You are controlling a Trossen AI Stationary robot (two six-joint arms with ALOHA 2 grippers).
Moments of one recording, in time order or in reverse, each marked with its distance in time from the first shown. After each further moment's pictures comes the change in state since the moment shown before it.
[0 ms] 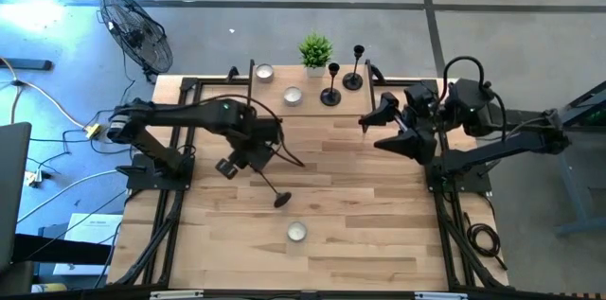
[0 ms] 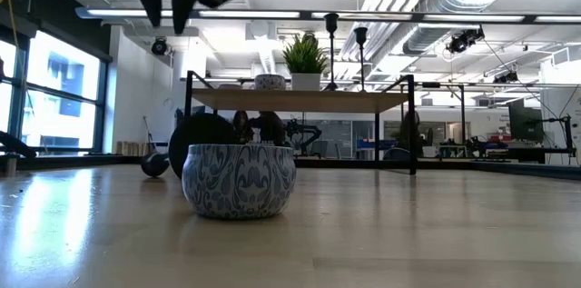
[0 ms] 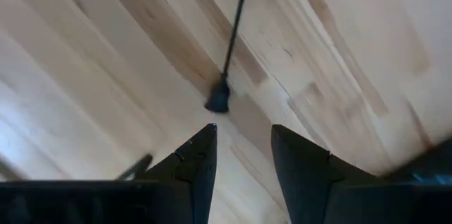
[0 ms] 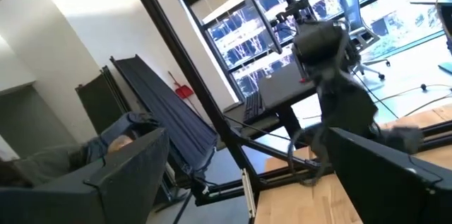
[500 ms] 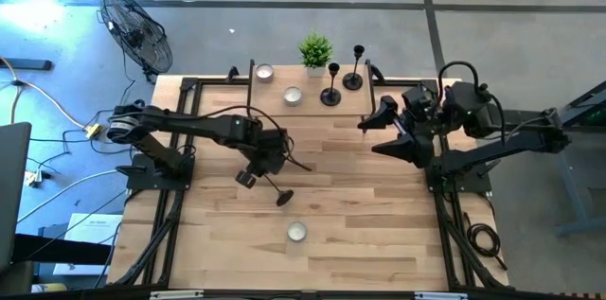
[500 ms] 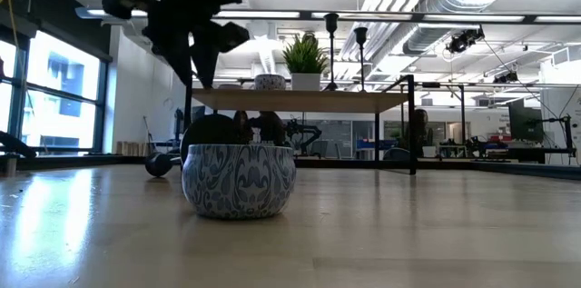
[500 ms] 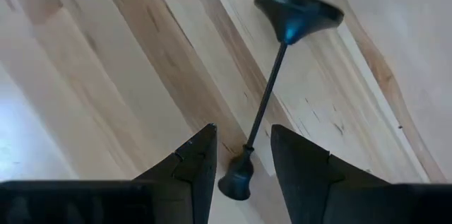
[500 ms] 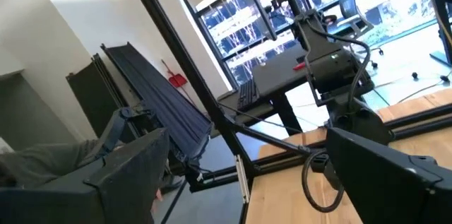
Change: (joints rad) left arm 0.000 0.000 -0.312 0.490 0.016 -0.106; right arm 0.022 0.000 0.000 -0.054 0.024 -0.021
